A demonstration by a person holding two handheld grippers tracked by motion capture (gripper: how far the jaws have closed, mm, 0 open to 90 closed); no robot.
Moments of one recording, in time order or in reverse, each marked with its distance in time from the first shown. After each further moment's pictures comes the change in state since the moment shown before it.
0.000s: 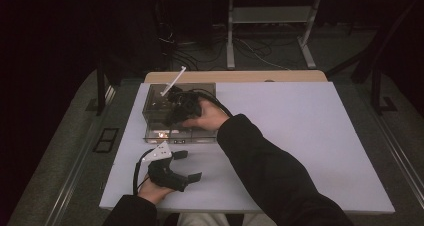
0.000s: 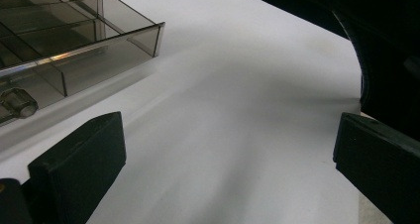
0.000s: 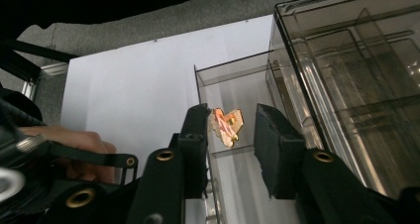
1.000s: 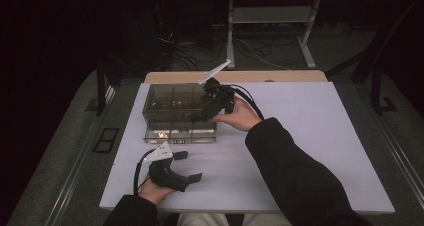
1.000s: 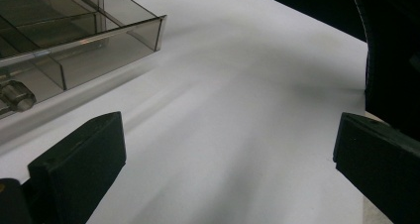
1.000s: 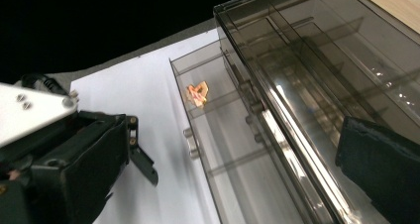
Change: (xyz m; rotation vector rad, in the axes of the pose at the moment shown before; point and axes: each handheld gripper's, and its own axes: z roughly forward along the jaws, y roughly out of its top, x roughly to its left) left arm 0.000 -0.002 0.002 0.014 0.009 -0.004; right arm -0.004 -0.059 -0.080 -0.155 -0.092 0.145
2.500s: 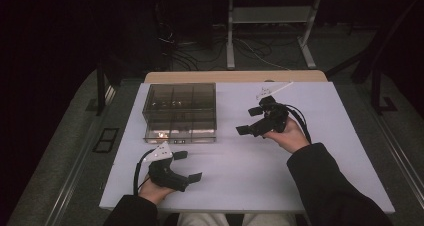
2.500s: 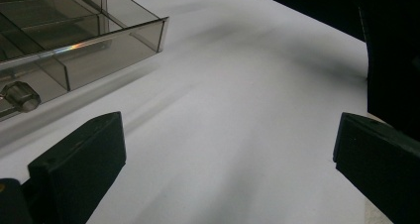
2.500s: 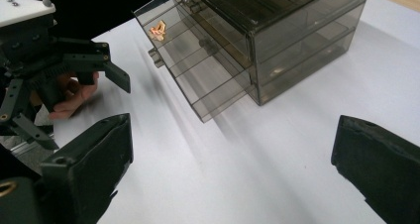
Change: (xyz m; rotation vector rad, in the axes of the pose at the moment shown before) left arm -0.001 0.000 -0.001 -0.007 0.006 -0.005; right arm -0.013 -0.113 -0.079 -0.086 -0.095 0.156
